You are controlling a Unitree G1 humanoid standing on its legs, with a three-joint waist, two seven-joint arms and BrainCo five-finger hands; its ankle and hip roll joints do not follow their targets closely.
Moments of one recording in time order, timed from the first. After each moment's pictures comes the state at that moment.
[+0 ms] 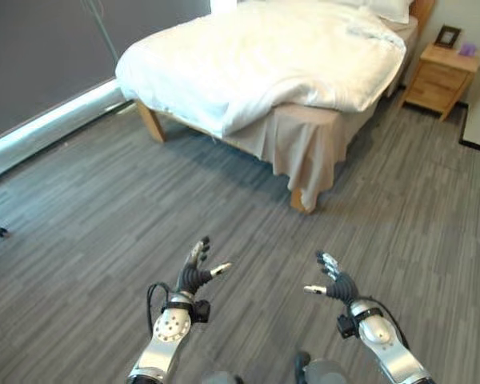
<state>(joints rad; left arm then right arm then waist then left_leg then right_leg) 0.07 0.35 -0.21 0.33 -0.23 -0.26 0.14 0.04 -0.32 0.37 0.25 0.05 -0.17 -0.08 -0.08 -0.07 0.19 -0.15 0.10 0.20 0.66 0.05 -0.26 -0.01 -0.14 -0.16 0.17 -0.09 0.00</state>
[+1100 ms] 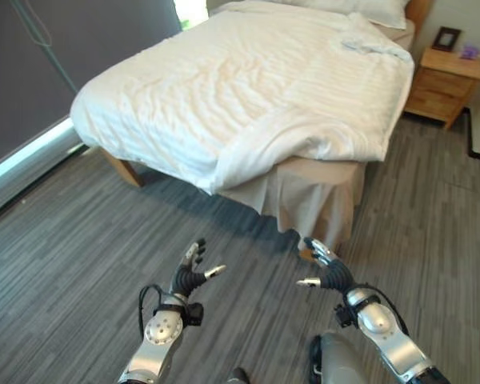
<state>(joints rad) 0.13 0.40 -0.17 0.30 -0.23 -0.23 0.11 0.04 -0.35 0.39 0.16 0.00 -0.18 -0.03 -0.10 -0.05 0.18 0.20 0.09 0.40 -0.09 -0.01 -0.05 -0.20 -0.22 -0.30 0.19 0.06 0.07</state>
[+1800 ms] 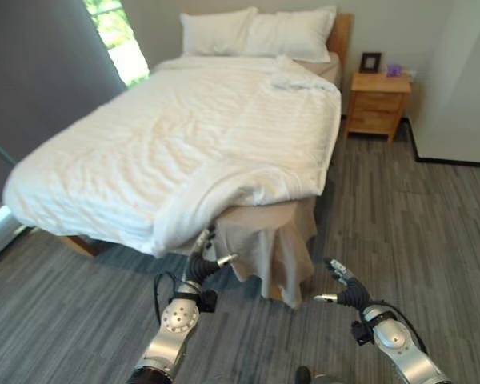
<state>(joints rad) 0.00 0.37 -0.16 0.21 -0.07 -0.25 0.24 0.10 -0.40 0.37 0.24 0.00 -0.17 -0.02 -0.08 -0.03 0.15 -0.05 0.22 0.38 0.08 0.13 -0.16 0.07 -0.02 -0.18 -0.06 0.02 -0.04</state>
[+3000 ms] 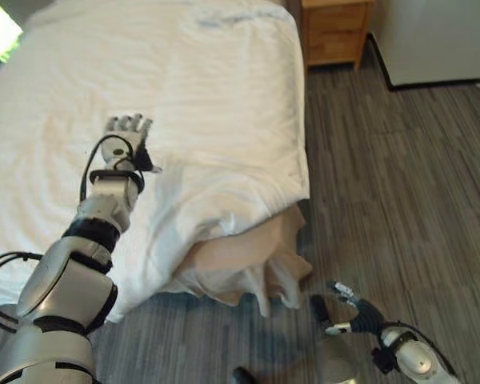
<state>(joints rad) -0.99 0.80 -0.63 1.10 0.69 0.06 0.40 0.22 -0.57 0.40 0.10 0.01 -0.20 0.08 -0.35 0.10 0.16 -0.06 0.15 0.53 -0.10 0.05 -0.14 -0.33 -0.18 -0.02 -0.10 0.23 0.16</state>
